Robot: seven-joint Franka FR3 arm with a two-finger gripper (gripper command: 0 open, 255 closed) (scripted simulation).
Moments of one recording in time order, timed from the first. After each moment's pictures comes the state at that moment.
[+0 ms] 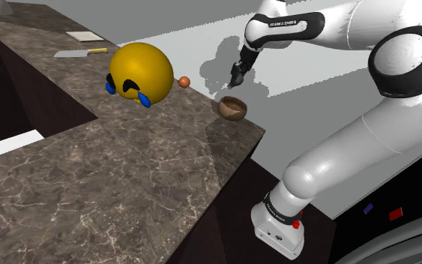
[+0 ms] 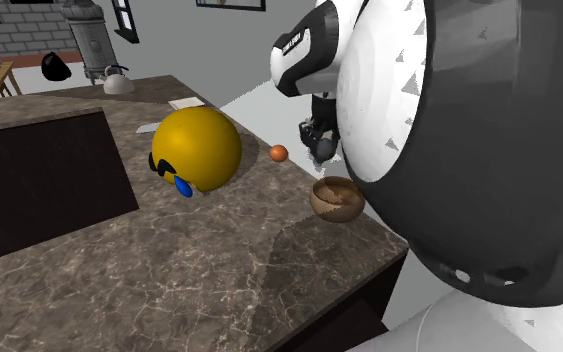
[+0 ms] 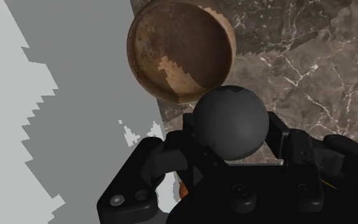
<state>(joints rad) -0.21 -0.25 -0.23 -2.17 -0.13 2.14 -0.36</state>
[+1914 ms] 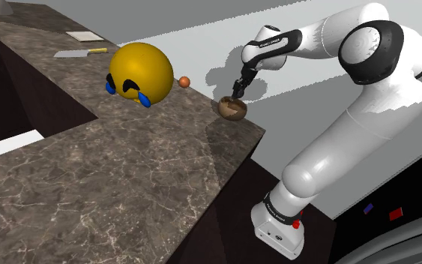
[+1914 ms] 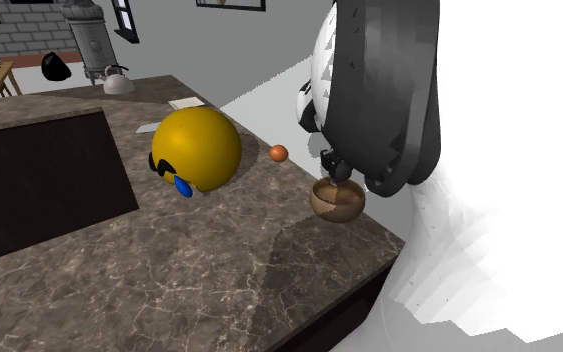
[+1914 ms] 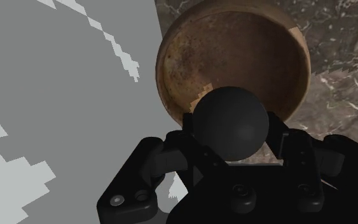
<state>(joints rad) -0.24 -0.08 -0.33 -2.23 -0.07 2.37 -0.52</state>
